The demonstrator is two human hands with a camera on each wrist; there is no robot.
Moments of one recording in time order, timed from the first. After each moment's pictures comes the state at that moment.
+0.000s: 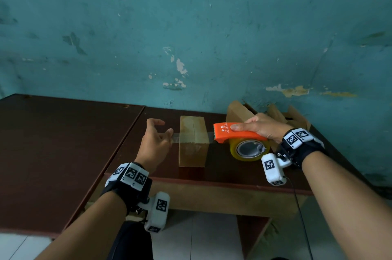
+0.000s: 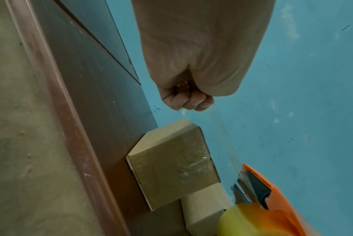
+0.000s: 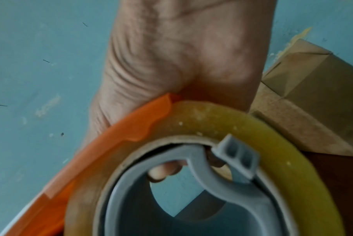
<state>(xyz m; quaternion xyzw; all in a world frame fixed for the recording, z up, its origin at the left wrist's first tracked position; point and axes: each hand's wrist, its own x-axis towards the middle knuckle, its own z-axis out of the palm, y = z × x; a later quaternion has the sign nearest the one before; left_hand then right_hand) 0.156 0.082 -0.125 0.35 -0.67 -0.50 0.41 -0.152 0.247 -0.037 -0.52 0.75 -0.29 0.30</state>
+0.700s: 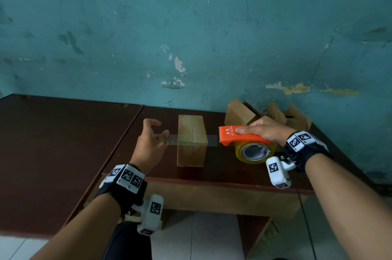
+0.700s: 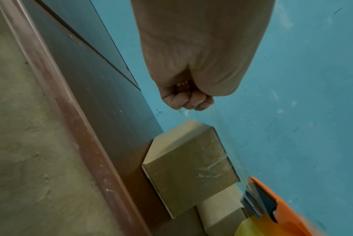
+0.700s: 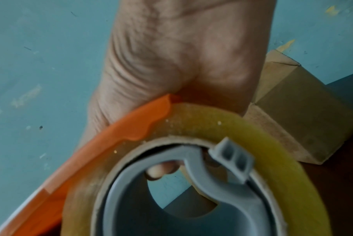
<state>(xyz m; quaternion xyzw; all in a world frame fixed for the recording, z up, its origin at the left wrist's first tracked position) 0.164 0.084 -0.124 0.36 -0.71 -0.46 0.39 -0.171 0.255 -0.054 -0.48 0.77 -0.29 0.30</state>
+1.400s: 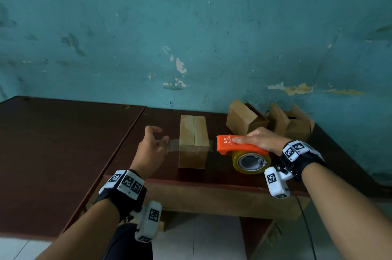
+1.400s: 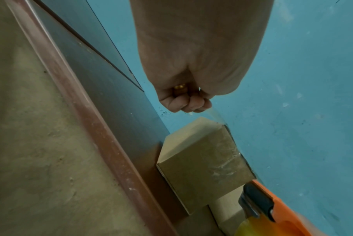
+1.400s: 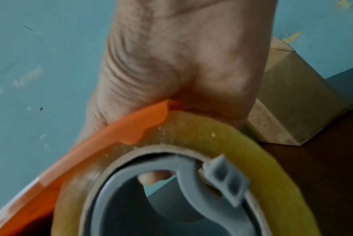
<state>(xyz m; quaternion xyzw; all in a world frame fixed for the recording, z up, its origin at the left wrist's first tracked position) 0.167 0.086 -0.131 0.38 -0.71 -0.47 0.36 -0.167 0.250 -0.084 -0.48 0.77 -0.26 0.33</state>
